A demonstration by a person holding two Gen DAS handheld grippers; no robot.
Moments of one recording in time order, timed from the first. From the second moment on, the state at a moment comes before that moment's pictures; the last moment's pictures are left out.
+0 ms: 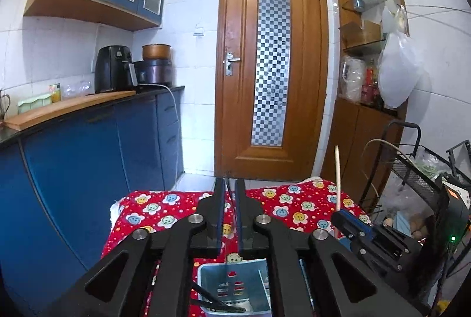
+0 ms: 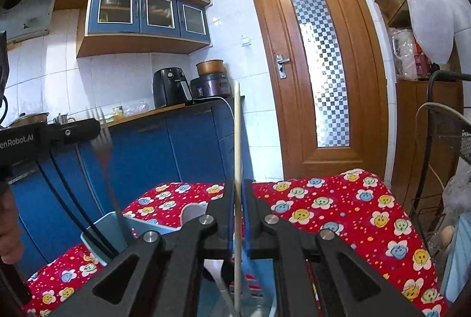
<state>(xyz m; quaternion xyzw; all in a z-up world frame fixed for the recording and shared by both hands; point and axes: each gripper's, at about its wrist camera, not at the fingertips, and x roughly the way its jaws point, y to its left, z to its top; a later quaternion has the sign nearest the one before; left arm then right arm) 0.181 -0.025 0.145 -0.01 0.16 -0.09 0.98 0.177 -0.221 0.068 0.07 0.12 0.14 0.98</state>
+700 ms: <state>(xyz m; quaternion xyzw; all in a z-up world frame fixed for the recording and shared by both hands) 0.139 -0.016 0.167 -0.02 0.16 -0.12 0.98 0.121 -0.235 0.107 0.10 0.12 0.16 0.97</state>
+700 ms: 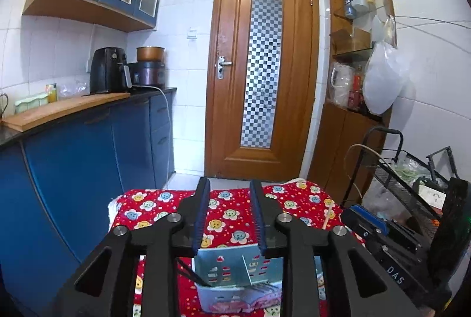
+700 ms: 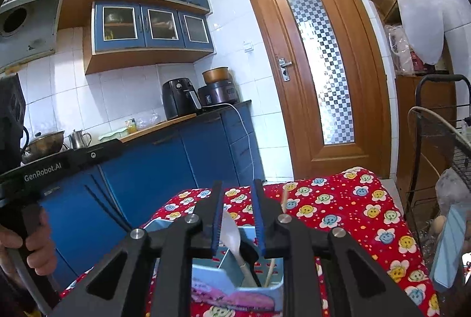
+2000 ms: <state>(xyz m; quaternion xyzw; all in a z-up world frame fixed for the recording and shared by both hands) 0.051 0.006 0.063 0.00 0.36 -0.16 0.92 0.019 -0.227 0.065 0.07 0.30 0.15 0.94</state>
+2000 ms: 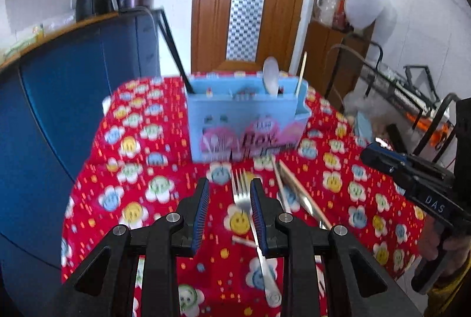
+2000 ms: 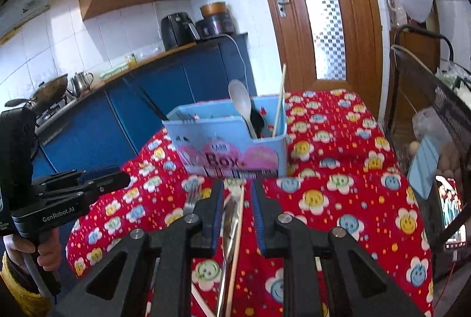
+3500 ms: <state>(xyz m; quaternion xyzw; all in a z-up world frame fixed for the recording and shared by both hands) 0.119 -0.022 -0.009 0.01 0.54 -0.18 0.82 0.025 -0.233 0.022 0.07 0.38 0.15 0.91</state>
